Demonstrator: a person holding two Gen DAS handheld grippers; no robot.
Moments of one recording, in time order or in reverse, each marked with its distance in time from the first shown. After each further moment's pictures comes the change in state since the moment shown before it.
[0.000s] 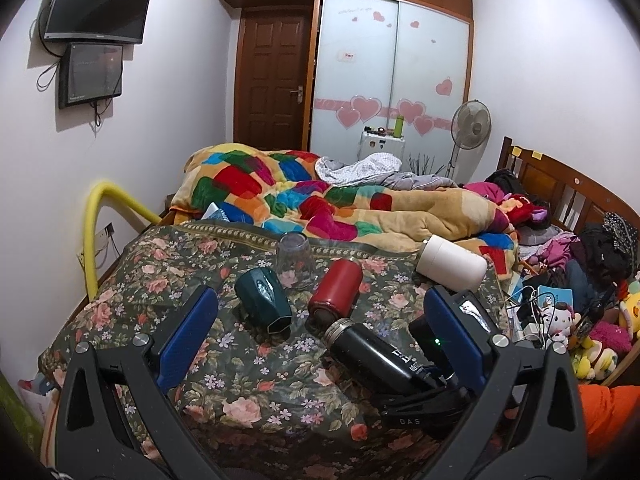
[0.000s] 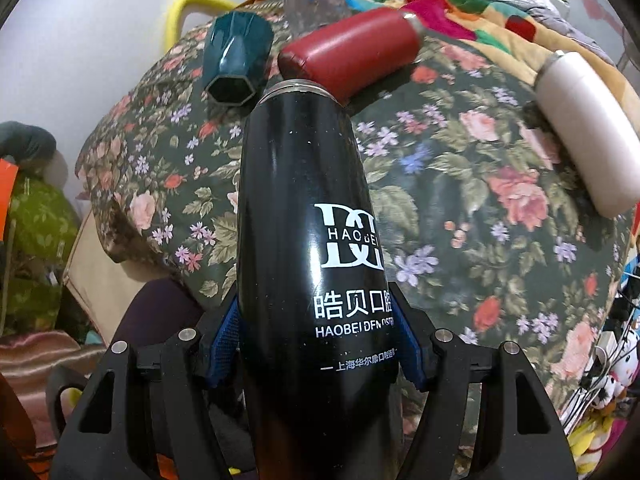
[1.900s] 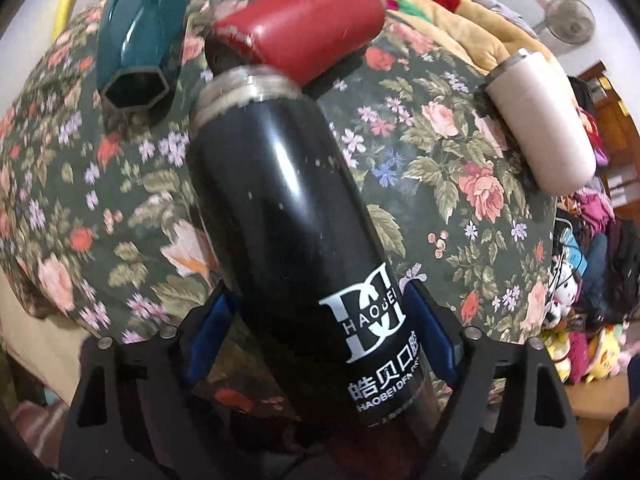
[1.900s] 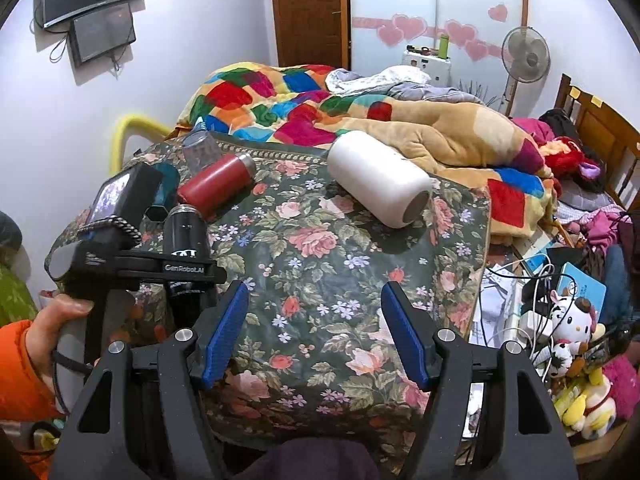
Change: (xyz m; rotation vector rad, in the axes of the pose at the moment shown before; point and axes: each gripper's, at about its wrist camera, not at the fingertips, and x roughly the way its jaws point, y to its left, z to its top) left arm 0.223 -0.060 -0.100 -0.317 0.823 0.049; right arm -0.151 -0.082 -0.087 0.185 -0.457 -0.235
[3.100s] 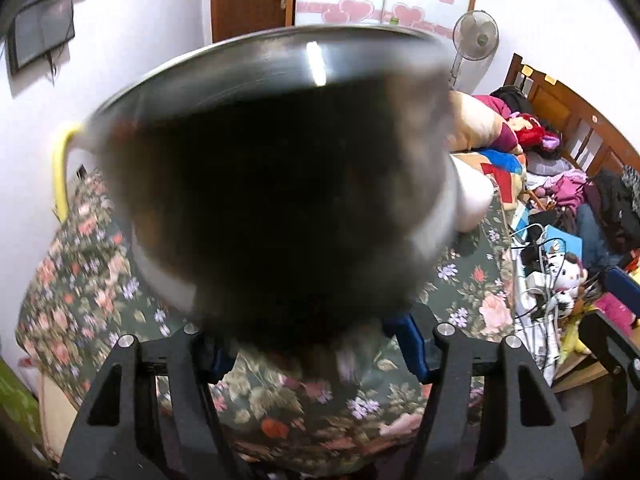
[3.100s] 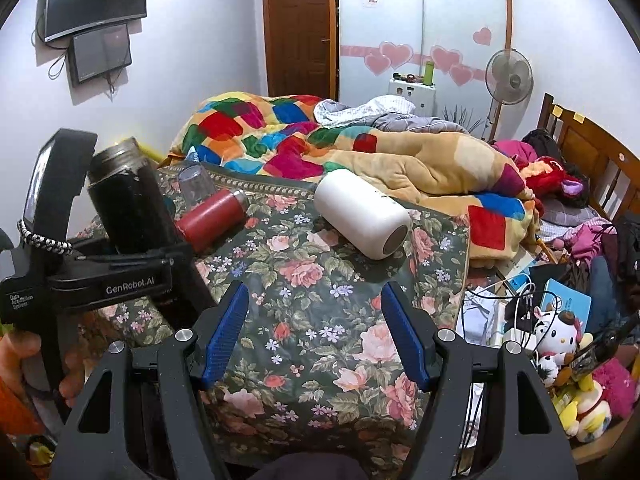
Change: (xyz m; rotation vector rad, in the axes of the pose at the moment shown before) left arm -0.117 -0.051 -0.031 0.347 -0.450 0.016; right arm -0.025 -0.001 0.013 0.012 -0.095 -0.029
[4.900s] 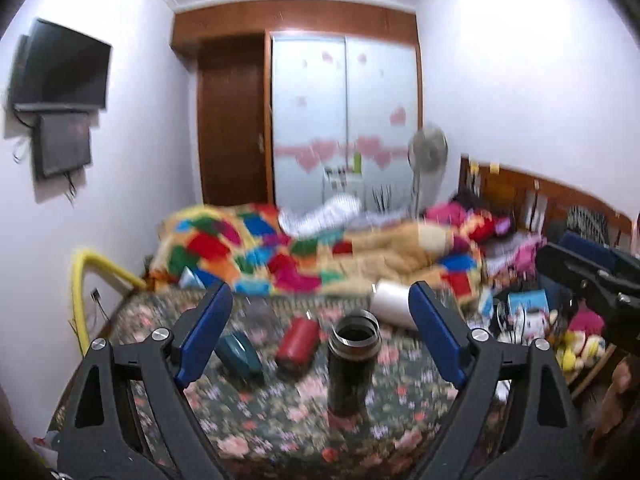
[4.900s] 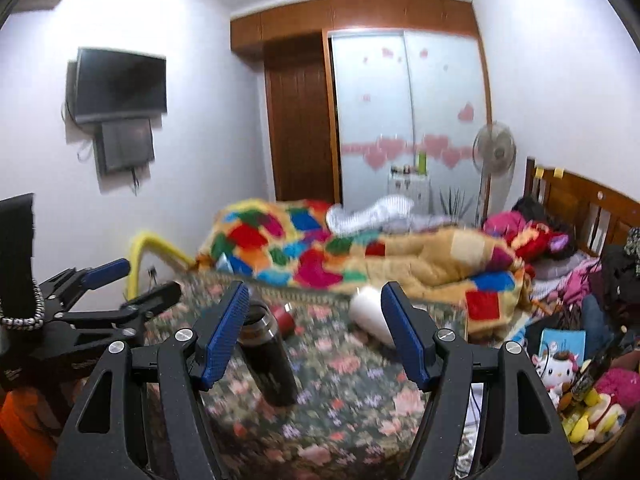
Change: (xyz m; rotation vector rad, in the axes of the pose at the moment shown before) left arm -0.230 0.040 -0.009 0.112 -0.563 -0.061; right arm -0.137 0.062 0.033 0.065 -0.415 0.014
